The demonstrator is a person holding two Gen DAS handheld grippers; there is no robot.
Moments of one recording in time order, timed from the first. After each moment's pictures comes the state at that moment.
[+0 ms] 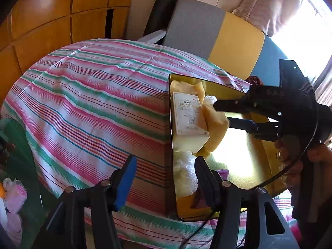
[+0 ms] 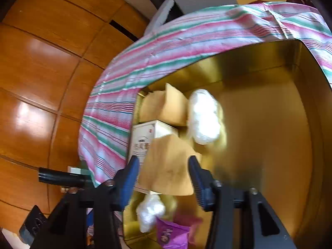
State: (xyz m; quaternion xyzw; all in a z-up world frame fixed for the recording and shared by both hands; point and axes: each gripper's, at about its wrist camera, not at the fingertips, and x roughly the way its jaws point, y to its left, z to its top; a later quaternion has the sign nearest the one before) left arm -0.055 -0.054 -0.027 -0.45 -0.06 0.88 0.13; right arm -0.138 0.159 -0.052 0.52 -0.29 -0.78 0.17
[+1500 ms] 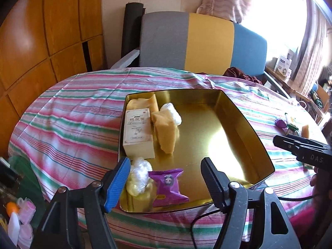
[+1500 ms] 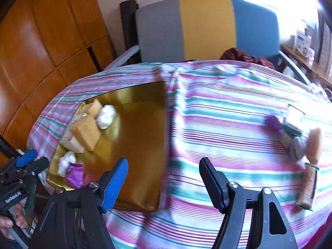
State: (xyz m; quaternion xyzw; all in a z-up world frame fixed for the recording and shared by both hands) left arm -0.008 0.033 0.010 -0.39 0.04 0.91 0.16; right arm 0.035 0.298 -0.002 0.42 -0.11 -0.90 -0.02
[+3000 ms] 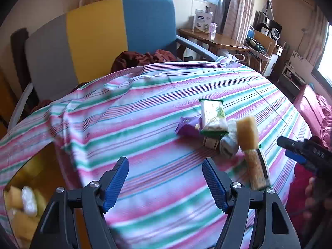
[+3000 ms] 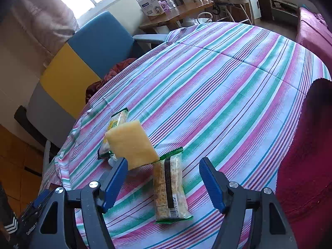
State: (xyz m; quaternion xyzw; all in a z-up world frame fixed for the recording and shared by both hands) left arm -0.037 0.378 0.017 -0.40 0.17 0.80 0.40; right arm 0.164 0.568 -0.027 0.32 -0.41 -0.80 -0.31
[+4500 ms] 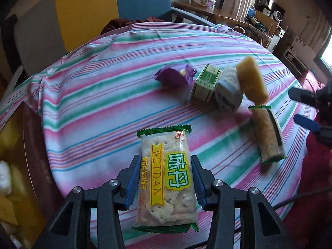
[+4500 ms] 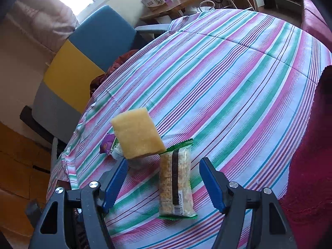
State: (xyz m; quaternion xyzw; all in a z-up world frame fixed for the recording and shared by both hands) left arm -0.001 0.373 -0.066 -0.47 0.20 0.77 0.39; right arm 0.158 0.569 -0.036 0.34 -0.43 -0.79 -0.28
